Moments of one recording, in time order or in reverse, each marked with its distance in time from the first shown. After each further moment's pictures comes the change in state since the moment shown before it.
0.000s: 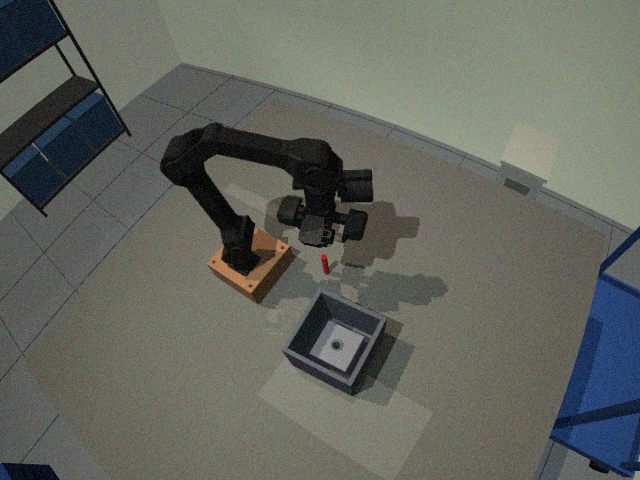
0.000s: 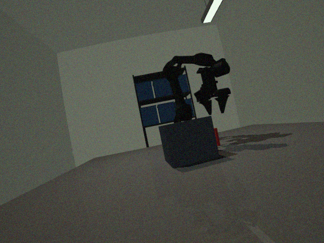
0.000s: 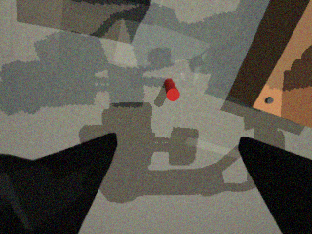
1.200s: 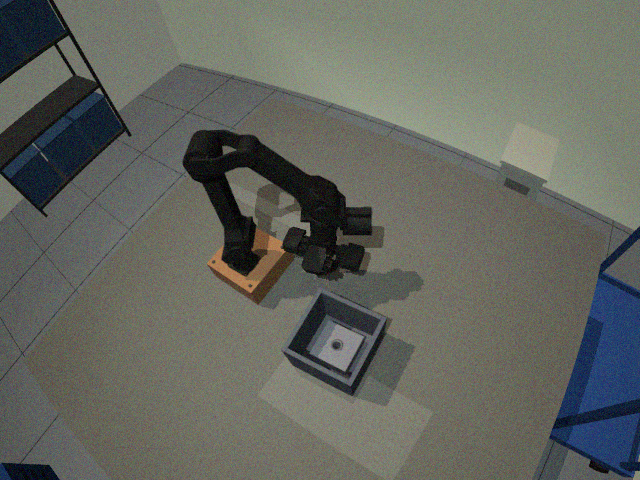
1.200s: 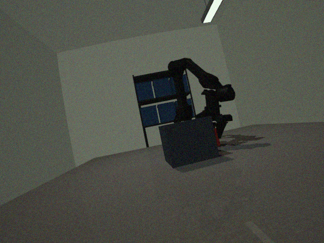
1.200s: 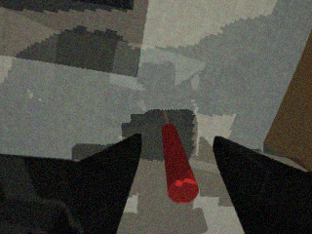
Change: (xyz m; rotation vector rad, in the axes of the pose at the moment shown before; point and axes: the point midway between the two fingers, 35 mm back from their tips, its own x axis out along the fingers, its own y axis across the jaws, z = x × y) arm 0.105 0.001 0.025 0.042 -0.115 -0.022
